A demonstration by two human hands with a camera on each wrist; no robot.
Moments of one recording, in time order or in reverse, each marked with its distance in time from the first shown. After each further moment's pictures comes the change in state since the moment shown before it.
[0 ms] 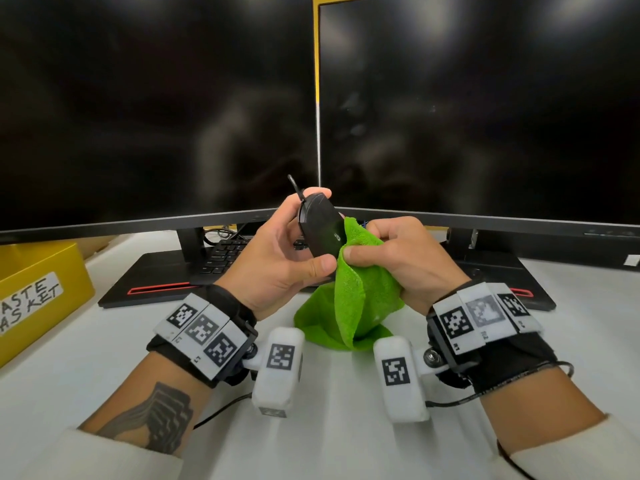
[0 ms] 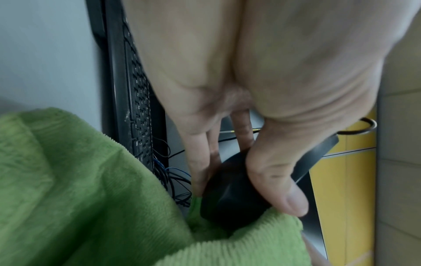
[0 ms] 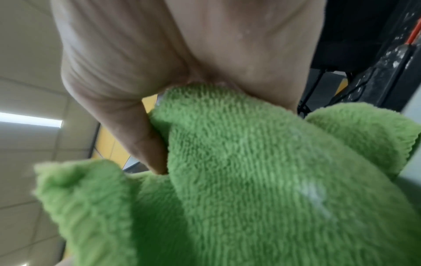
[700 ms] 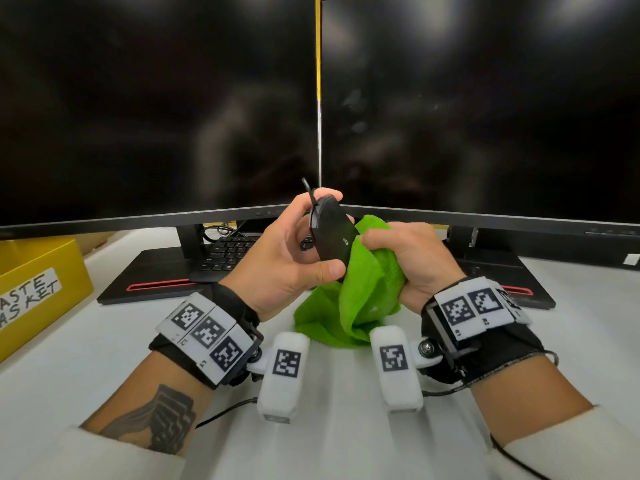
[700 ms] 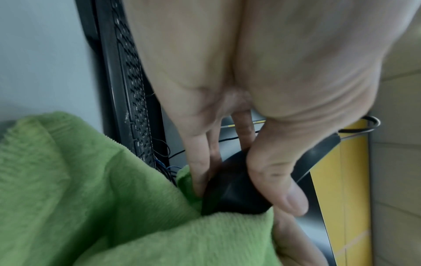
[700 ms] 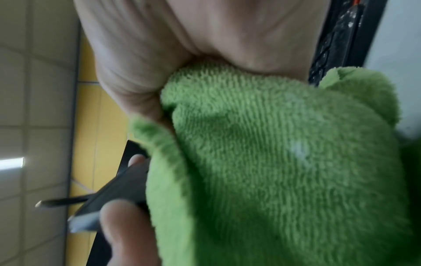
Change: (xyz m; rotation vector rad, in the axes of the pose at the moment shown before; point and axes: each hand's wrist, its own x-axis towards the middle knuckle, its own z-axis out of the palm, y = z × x) left_hand 0.000 -0.002 0.006 0.052 -0.009 -0.013; right_hand 0.000 -0.001 0.005 0.322 0.163 0.177
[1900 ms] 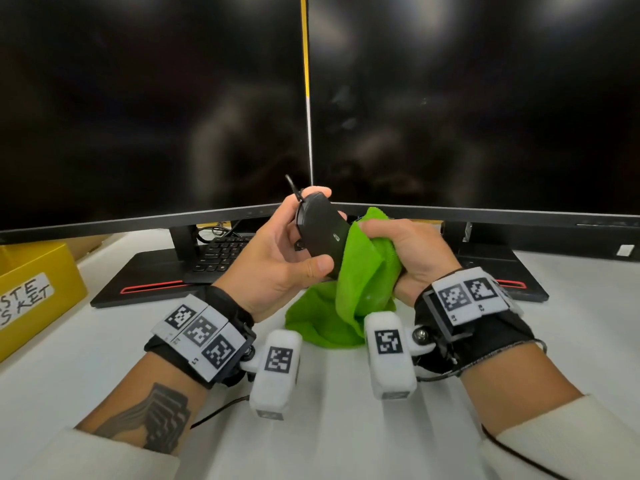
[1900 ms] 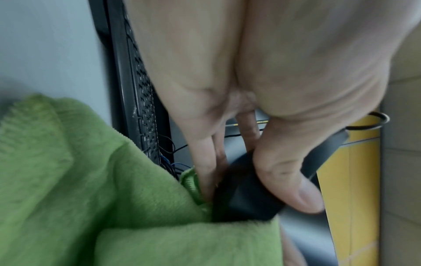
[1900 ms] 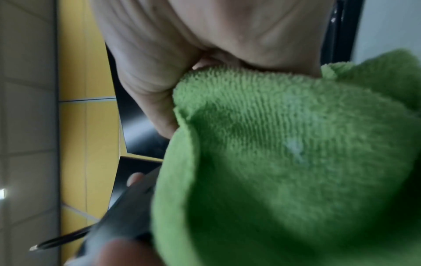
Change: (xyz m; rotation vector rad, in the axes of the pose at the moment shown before) left_hand 0.001 -0.008 -0.003 -0.138 -0.103 0.045; right_hand 0.010 0.006 -0.004 0.210 0.086 0.099
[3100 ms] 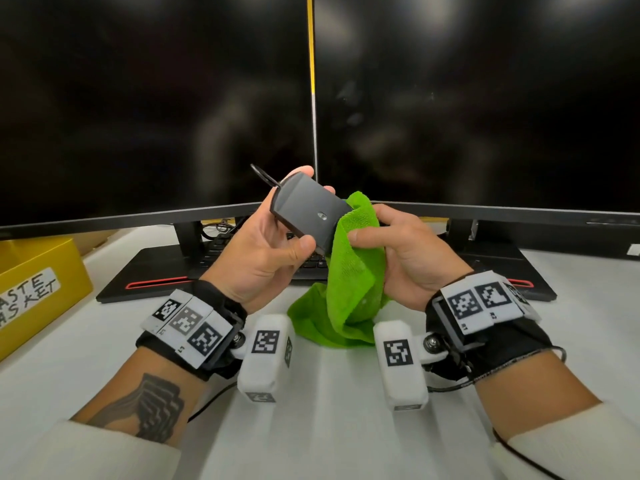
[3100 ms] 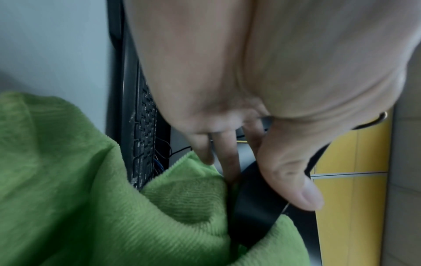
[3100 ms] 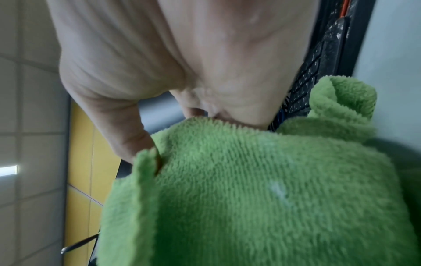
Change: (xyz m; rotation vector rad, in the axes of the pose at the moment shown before) left_hand -0.002 0.008 -0.014 -0.044 0.023 0.069; right_hand -0.019 -0.008 0.000 -0.009 -0.365 -0.030
